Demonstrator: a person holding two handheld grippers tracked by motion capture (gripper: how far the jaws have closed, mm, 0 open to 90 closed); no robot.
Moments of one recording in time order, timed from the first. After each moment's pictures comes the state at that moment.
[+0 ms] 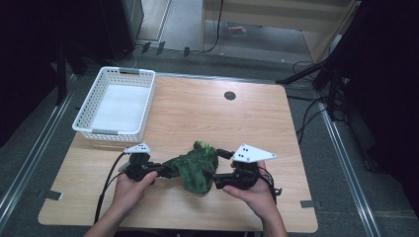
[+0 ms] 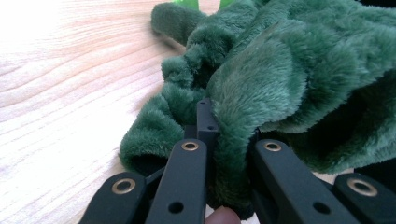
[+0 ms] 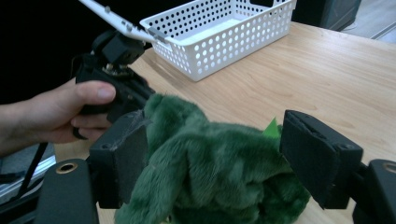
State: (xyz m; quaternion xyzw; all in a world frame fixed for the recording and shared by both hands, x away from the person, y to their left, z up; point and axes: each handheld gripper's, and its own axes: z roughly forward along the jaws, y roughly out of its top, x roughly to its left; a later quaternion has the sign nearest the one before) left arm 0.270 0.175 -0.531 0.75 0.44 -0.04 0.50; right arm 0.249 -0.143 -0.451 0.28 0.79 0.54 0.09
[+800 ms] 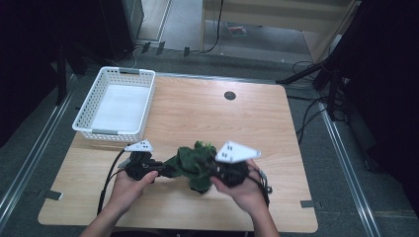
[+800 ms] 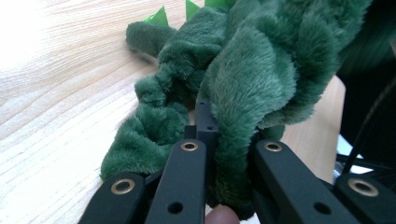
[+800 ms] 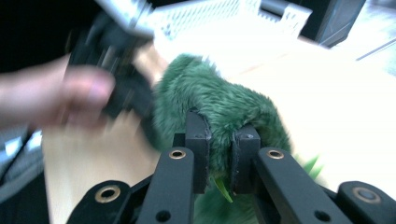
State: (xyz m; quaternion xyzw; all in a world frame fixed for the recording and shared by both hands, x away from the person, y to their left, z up) left arm 0.270 0.172 -0.509 0.77 0.39 -0.06 0.51; right arm 0.260 -0.109 -0.419 0.25 0.81 0.52 0.12
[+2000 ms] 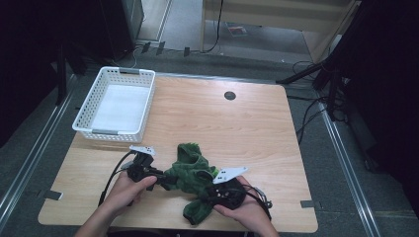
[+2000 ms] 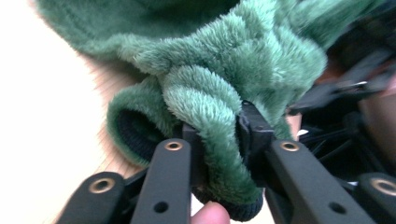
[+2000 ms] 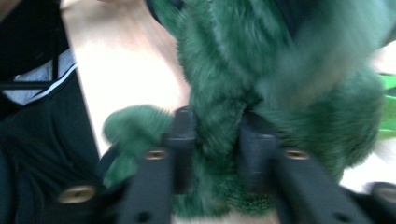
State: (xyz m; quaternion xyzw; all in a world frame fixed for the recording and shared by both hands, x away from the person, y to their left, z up) left arm 0.276 0.172 -0.538 0.79 0.38 -0.17 0.45; right arm 0.231 -0.133 -0.514 0.26 0.88 0.39 -0.03
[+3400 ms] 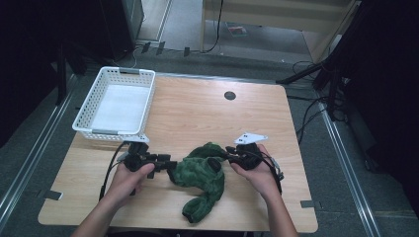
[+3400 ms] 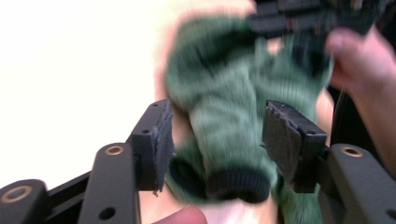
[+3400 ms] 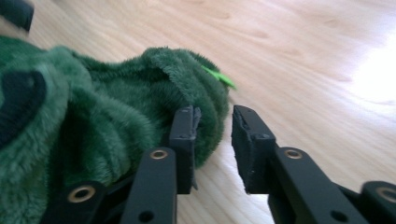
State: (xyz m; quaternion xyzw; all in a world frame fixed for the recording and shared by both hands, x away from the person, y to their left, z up) left arm 0.300 0.188 -0.512 0.74 0.44 -0.08 0.51; right arm 0.328 -0.172 -0.502 0.35 0.84 0.40 0.12
